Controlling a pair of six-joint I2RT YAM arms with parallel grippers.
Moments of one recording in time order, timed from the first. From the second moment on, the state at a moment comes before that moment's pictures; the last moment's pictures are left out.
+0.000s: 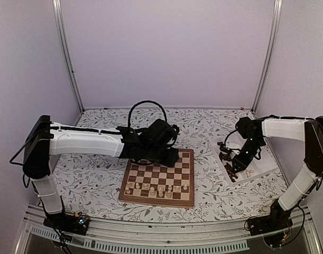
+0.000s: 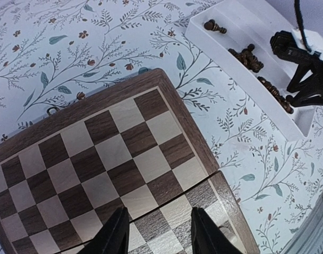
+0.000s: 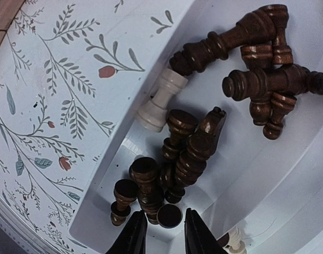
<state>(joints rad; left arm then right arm) -1.07 1.85 1.35 -0.35 -0.21 -0.49 0.31 1.62 1.00 -0.90 -0.16 -0.48</state>
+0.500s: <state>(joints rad) -1.08 1.85 1.35 -0.36 -0.22 -0.49 0.30 1.65 0.97 -0.89 -0.17 -0.49</state>
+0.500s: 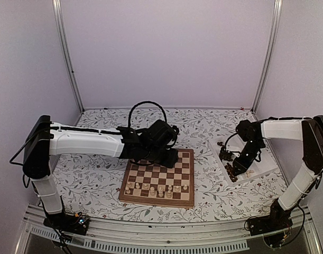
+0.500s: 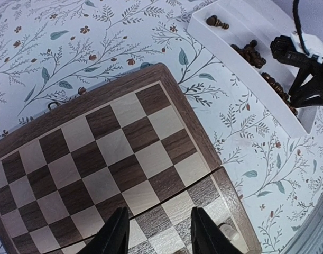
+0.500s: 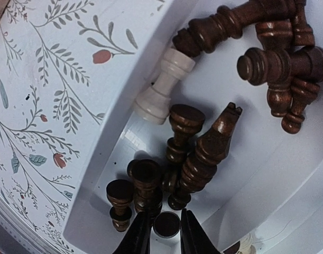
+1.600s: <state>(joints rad) -1.36 1.87 1.37 0.30 -0.61 -0.08 0.12 1.52 1.29 -1.01 -1.11 -0.44</state>
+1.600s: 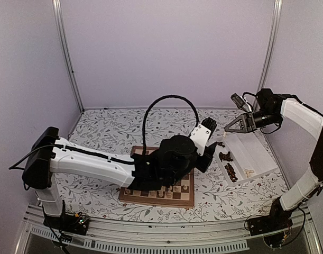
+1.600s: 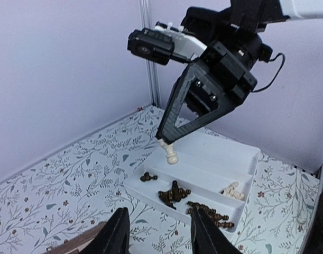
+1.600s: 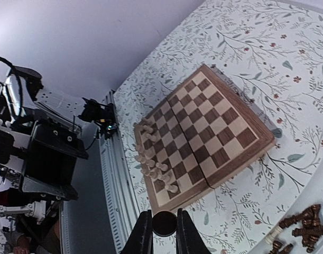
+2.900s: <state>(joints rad) -1.40 2.23 1.68 0.74 -0.80 0.44 0.12 1.43 1.20 -1.00 -1.46 -0.38</state>
